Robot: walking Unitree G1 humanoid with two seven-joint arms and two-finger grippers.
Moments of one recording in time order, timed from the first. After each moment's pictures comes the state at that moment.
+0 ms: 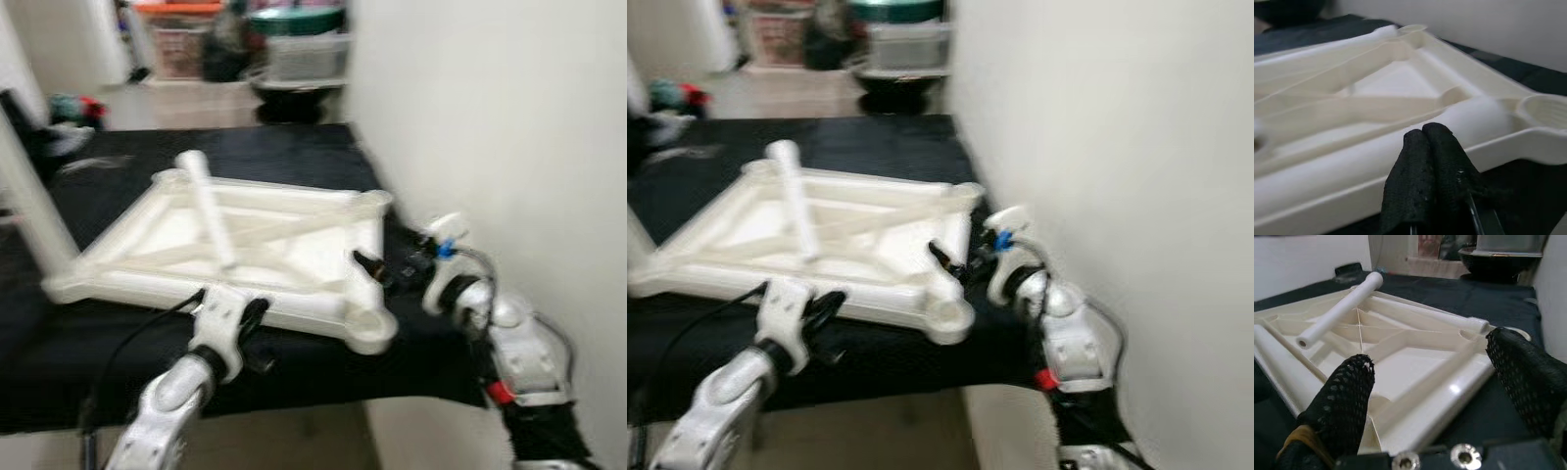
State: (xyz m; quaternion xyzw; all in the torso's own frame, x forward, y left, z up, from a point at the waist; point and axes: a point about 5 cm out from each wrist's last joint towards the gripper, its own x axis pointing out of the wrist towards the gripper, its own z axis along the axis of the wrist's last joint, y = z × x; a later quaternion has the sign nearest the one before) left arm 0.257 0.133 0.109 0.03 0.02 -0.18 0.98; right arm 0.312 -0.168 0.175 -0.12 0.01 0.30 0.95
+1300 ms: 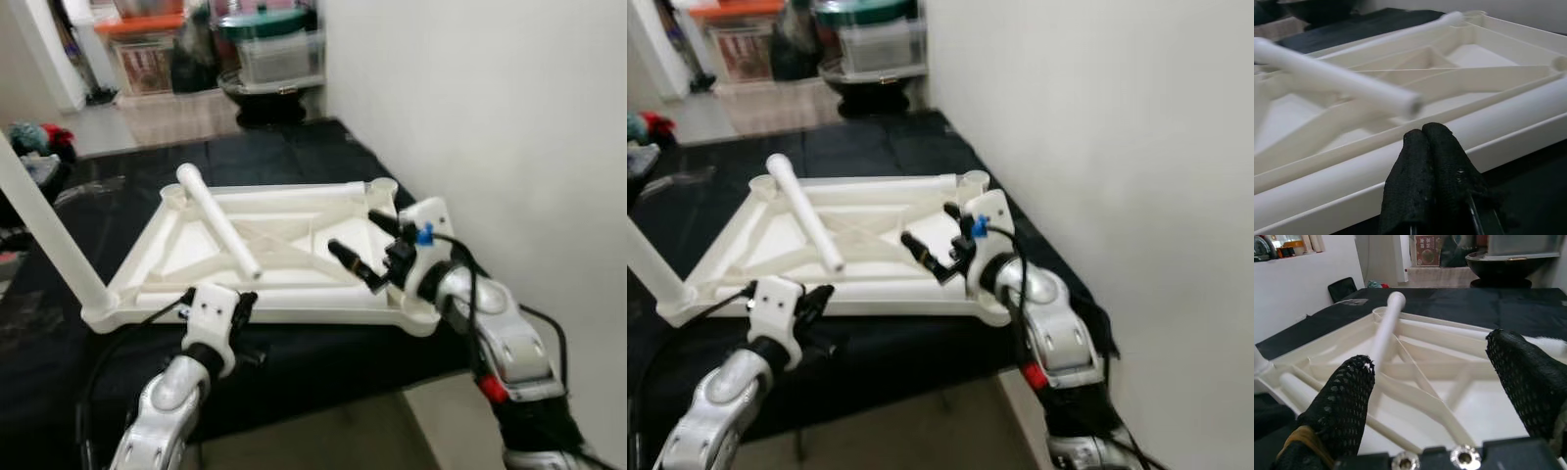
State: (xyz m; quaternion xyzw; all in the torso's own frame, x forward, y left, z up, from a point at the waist) left arm 0.254 0.146 0.116 0.05 0.02 -0.13 0.99; right arm 0.315 -0.127 0.196 -0.08 0.00 0.30 0.95
